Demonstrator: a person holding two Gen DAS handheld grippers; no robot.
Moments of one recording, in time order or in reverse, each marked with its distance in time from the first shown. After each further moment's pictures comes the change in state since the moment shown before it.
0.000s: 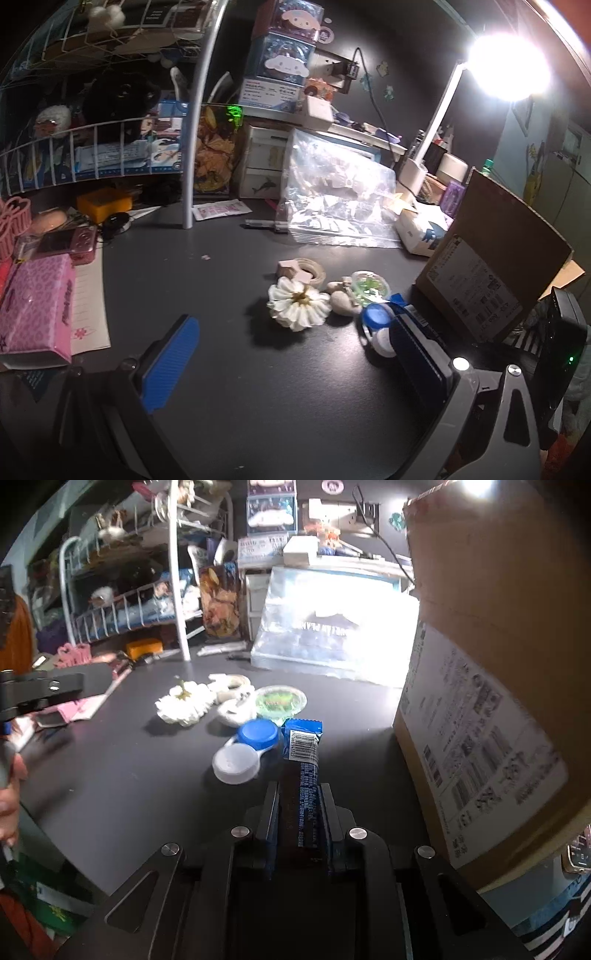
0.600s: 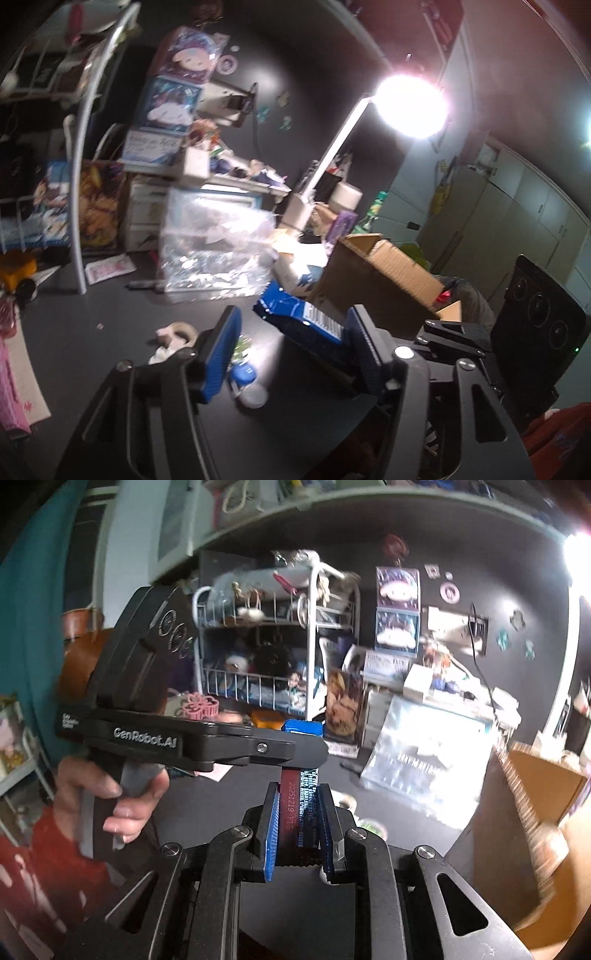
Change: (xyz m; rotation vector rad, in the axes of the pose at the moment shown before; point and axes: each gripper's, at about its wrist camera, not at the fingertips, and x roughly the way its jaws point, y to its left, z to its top) left arm -0.036 -0.055 0.074 0.043 -0.034 -0.402; right arm -0.105 0.023 0.081 -0.273 -0.211 0.376
